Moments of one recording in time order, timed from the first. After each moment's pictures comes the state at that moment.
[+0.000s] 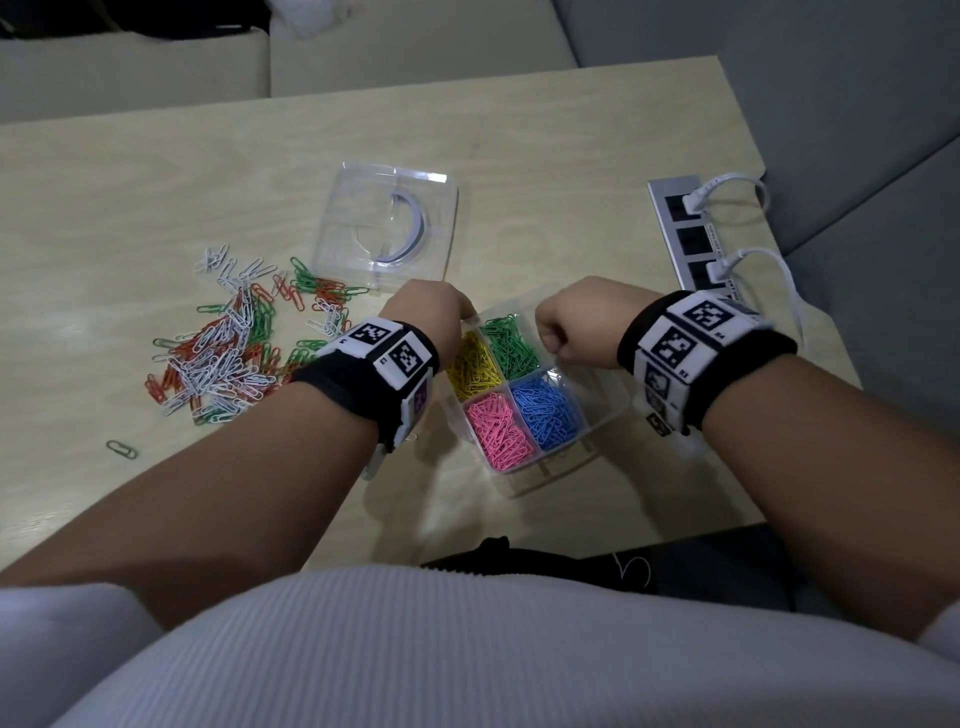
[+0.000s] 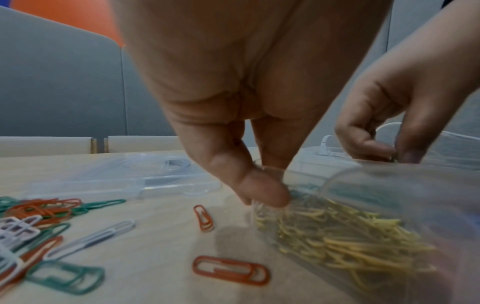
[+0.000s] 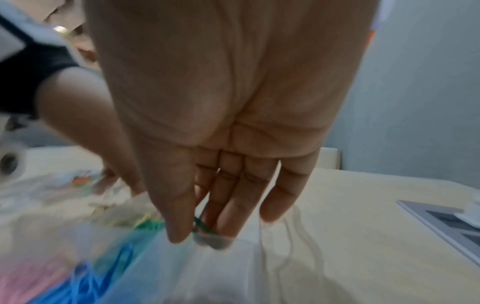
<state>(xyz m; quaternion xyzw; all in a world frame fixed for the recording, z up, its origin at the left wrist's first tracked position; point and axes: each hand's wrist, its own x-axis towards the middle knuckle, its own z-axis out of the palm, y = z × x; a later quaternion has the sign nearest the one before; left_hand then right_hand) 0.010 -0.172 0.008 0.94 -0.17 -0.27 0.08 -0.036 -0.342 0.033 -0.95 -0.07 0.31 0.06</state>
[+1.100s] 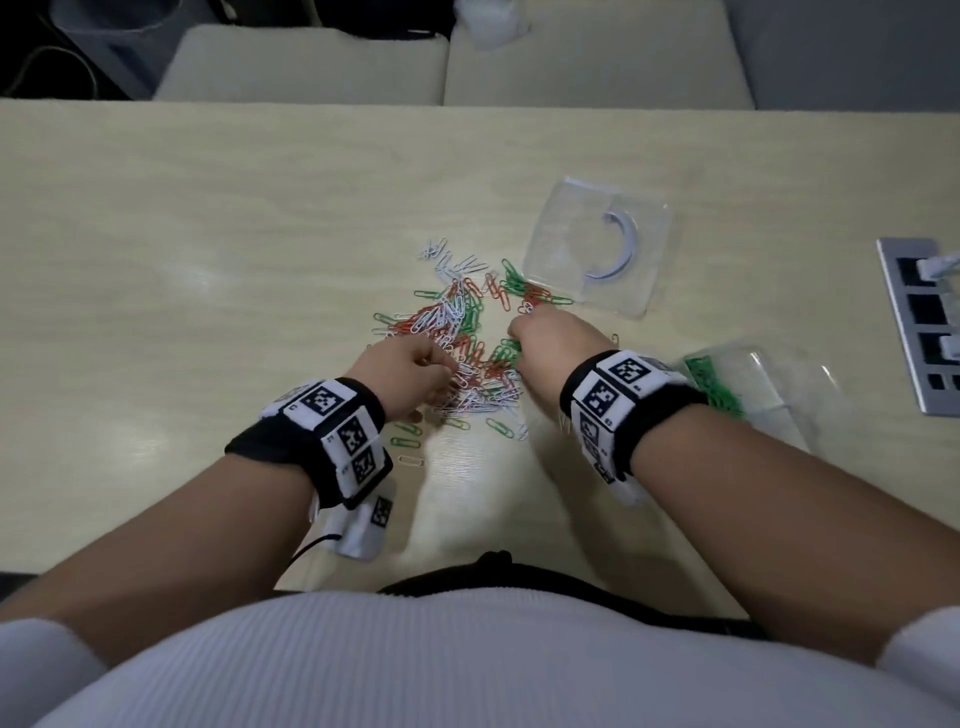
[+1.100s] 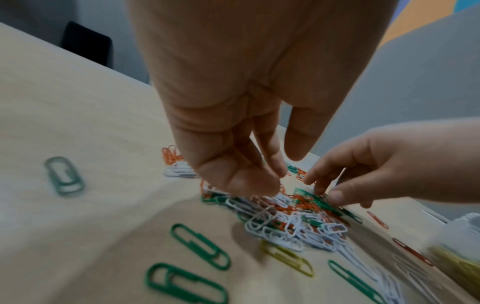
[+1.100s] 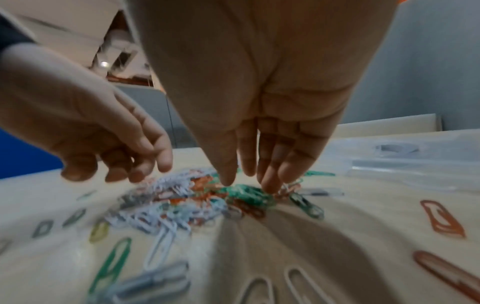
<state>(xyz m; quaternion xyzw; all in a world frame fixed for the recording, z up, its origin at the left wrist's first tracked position) -0.010 0.063 0.003 0.86 0.10 -0.31 0.39 0.009 -0.122 -0.008 -0.97 -0.12 0.21 0.09</state>
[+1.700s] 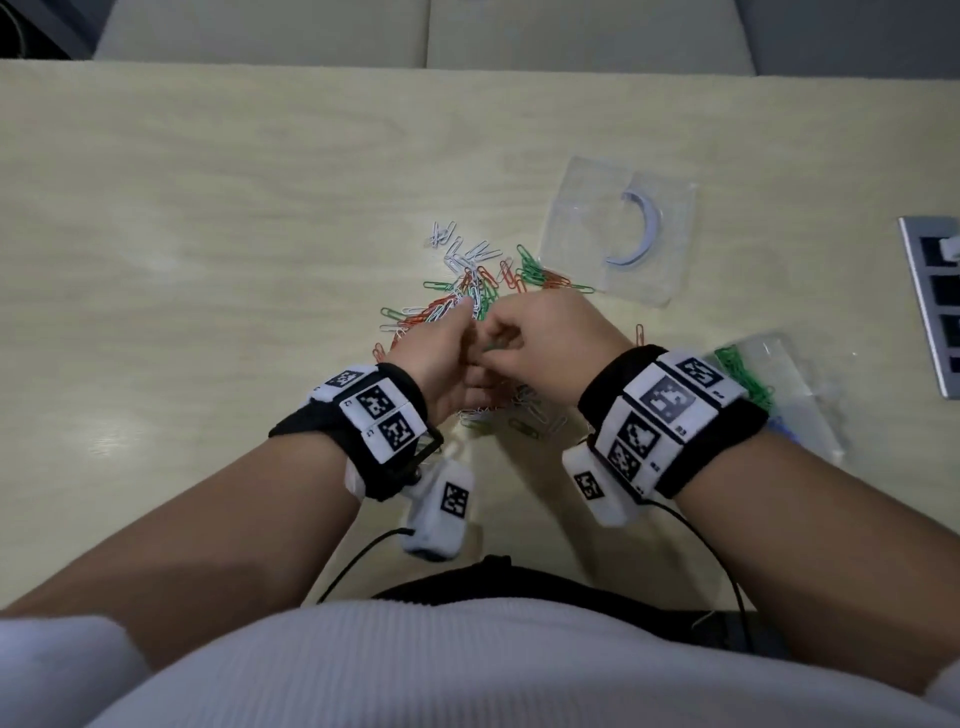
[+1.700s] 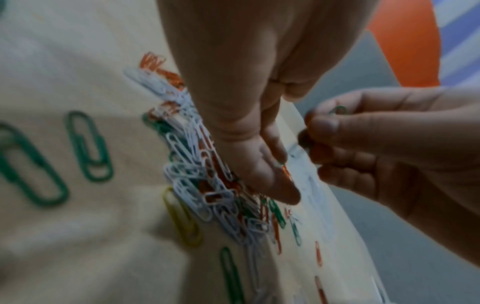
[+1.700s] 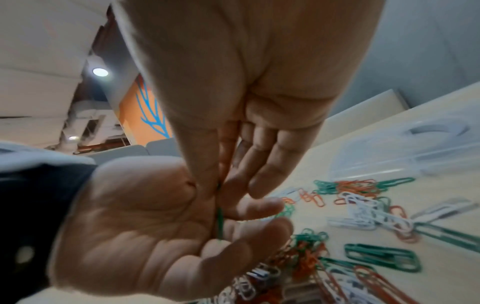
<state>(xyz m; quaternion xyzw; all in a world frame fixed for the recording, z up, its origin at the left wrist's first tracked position) 0.010 0.041 -0.008 0.55 0.25 -0.38 0.70 0.005 -0.090 0.031 -0.93 -0.09 0.19 0.29</state>
